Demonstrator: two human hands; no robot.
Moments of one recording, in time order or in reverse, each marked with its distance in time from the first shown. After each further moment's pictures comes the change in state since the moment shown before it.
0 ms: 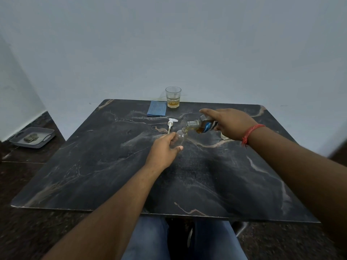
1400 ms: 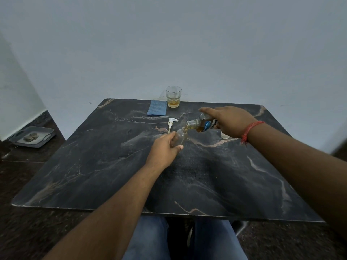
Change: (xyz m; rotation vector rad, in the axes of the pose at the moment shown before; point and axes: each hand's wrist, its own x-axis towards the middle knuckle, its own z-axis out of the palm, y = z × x) left_hand 0.002 -0.005 0.003 -0.040 0.006 0.007; right_hand 0.003 -0.001 -0.006 -0.047 -0.004 -0.023
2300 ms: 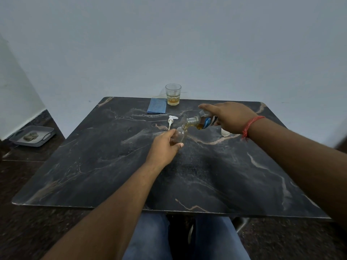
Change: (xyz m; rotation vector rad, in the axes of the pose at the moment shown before) left_hand 0.002 -0.003 0.002 -0.012 0.002 -0.040; right_hand 0.001 -0.002 -0.008 -0.005 -0.036 -0.006
